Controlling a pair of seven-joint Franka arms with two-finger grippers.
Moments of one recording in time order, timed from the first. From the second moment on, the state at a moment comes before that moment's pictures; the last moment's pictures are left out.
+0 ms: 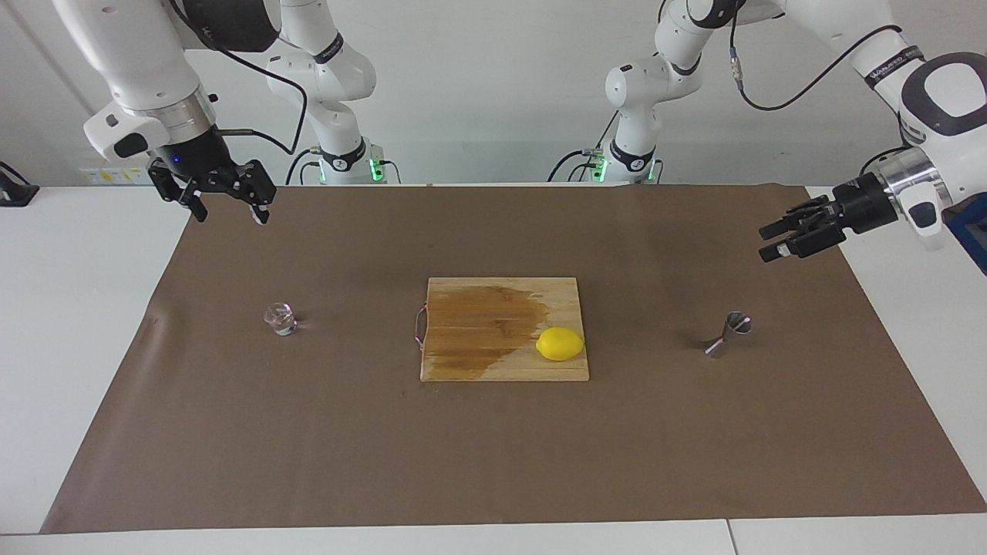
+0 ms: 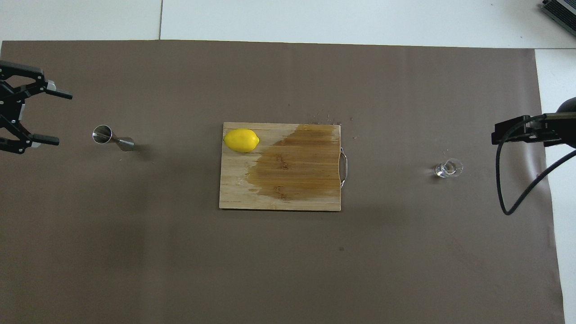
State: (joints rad) left arm 0.25 0.30 0.00 -1.40 -0.80 1.39 -0.73; right arm 0.01 0.00 -0.01 -1.58 -0.01 1.61 0.05
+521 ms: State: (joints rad) left arm 0.31 0.40 0.00 -1.40 -0.99 1.32 -0.92; right arm 0.01 0.00 -0.01 -1.58 -0.01 1.61 0.05
